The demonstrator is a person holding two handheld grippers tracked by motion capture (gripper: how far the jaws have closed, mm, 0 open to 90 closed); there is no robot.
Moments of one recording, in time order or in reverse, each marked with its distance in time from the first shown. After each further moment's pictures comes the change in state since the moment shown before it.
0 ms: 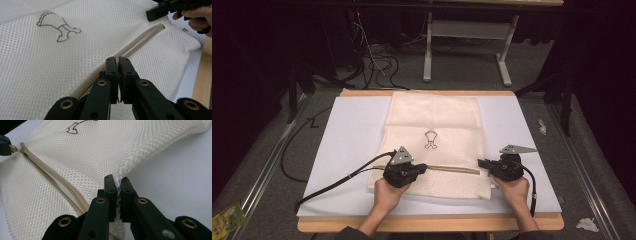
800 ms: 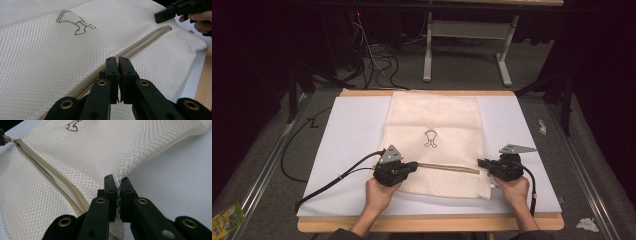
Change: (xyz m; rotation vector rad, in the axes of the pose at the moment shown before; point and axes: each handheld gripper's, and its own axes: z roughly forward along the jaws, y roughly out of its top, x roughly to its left) left arm 0.011 -0.005 -0.018 -0.021 0.032 -0.024; right arm 0.002 0.002 0.000 -0.001 -0.004 -0.020
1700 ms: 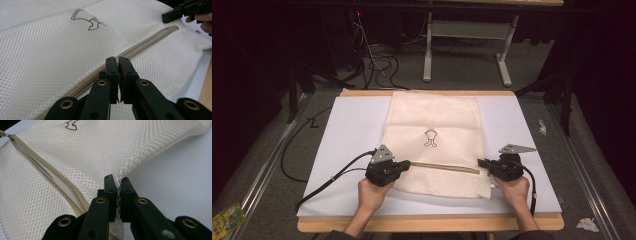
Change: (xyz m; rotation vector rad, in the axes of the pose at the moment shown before) left arm 0.011 -0.006 -0.017 -0.009 0.031 -0.018; right arm 0.000 0.000 0.000 0.005 -0.006 -0.001
